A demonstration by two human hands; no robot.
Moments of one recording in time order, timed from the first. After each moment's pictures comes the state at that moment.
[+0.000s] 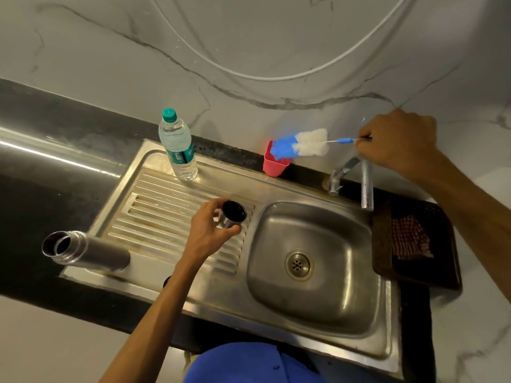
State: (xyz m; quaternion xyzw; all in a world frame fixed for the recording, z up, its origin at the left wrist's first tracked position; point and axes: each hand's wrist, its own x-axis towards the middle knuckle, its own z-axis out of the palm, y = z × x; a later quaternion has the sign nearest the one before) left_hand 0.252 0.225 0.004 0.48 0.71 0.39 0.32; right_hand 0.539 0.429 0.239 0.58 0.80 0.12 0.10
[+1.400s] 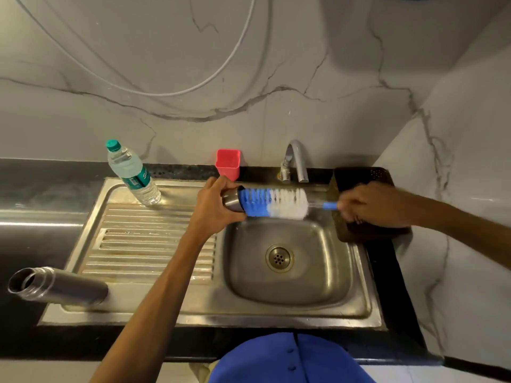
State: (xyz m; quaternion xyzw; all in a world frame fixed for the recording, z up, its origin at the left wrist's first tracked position) left_hand 0.340 0.273 0.073 0.68 0.60 0.34 0.24; right_hand 0.702 0.273 0.216 0.53 0.79 -0.26 0.16
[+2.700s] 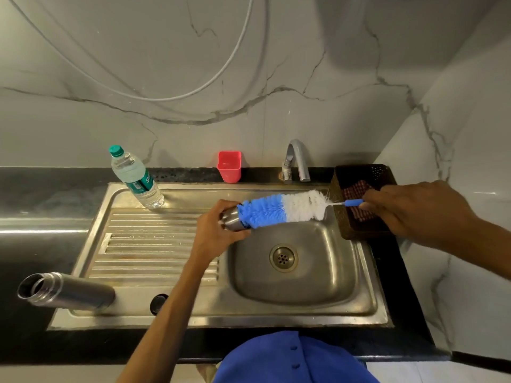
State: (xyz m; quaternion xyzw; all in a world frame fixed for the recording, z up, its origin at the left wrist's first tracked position) left_hand 0.343 0.226 0.057 0.61 0.63 0.36 0.32; right_hand 0.729 0.226 0.224 0.48 0.87 0.13 0.01
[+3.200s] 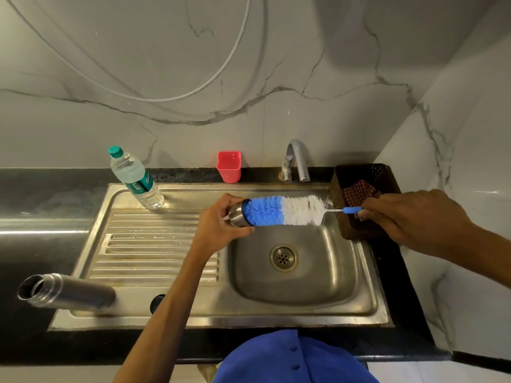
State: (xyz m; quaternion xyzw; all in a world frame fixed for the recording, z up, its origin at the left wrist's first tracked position) left_hand 0.351 0.236 0.070 0.63 0.59 0.36 0.34; right_hand 0.737 0.220 0.212 0.49 0.86 0.11 0.03
